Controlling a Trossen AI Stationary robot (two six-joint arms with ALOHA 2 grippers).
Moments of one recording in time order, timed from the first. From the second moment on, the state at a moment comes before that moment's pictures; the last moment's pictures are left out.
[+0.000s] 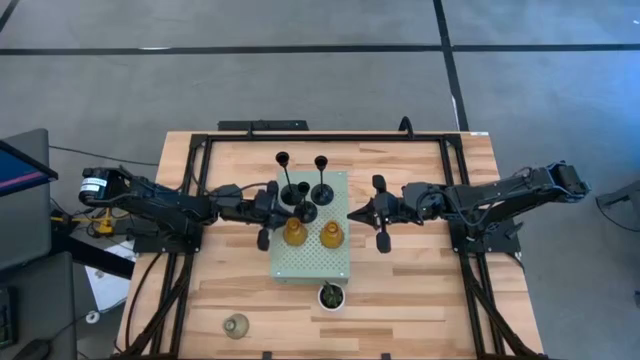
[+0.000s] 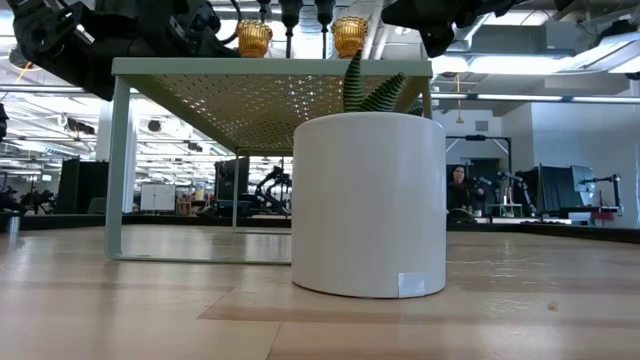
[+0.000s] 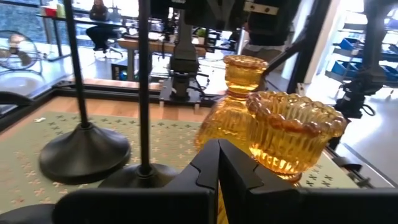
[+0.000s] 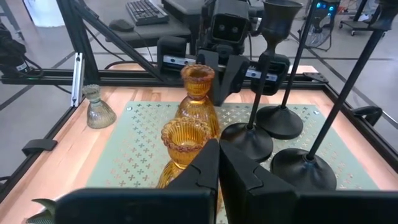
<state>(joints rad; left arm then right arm) 0.01 1.10 0.33 0.90 0.13 -0.06 0.14 1.17 0.77 0.10 0.13 0.02</state>
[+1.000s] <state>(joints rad) 0.01 0.96 0.33 0.67 0.08 -0.03 0.04 1.17 0.77 0.08 0.03 0.02</state>
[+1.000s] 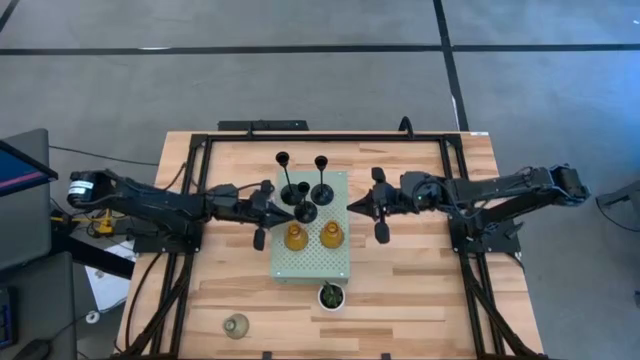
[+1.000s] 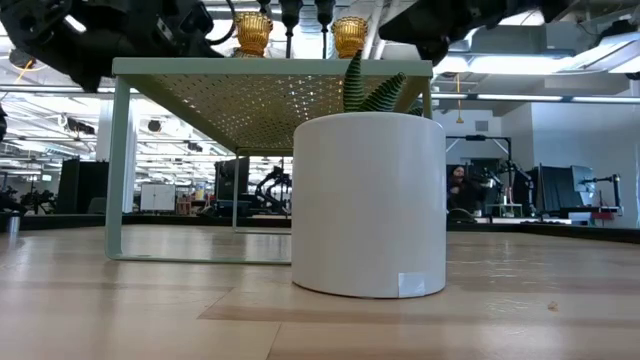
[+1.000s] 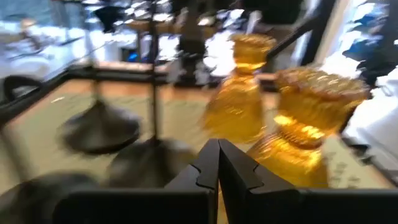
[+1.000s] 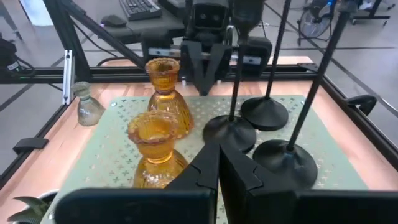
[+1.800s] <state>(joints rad) -0.07 0.56 0.33 0.23 -0.12 -0.02 -0.20 1.30 0.77 0.33 -0.19 -0.04</state>
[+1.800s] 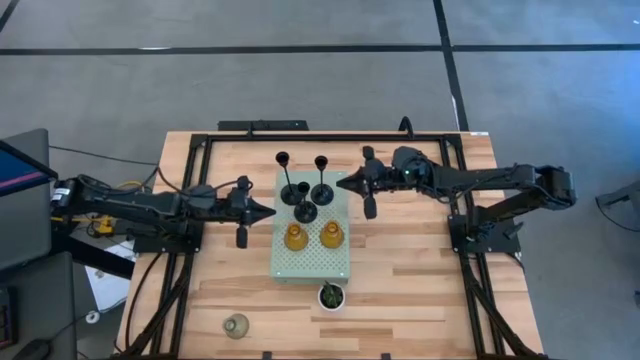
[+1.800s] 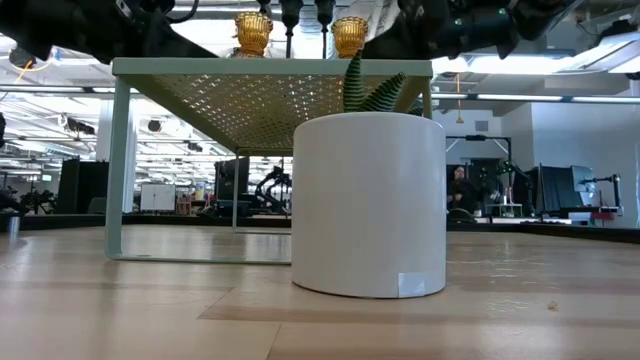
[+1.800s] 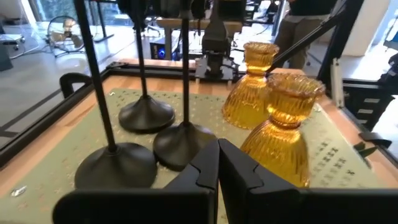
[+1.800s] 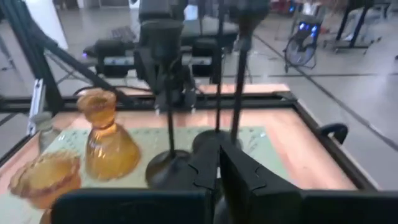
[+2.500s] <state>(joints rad) -0.07 0.56 0.33 0.19 -0.19 -0.02 -0.22 1.30 0.77 0.42 -0.14 -0.03</state>
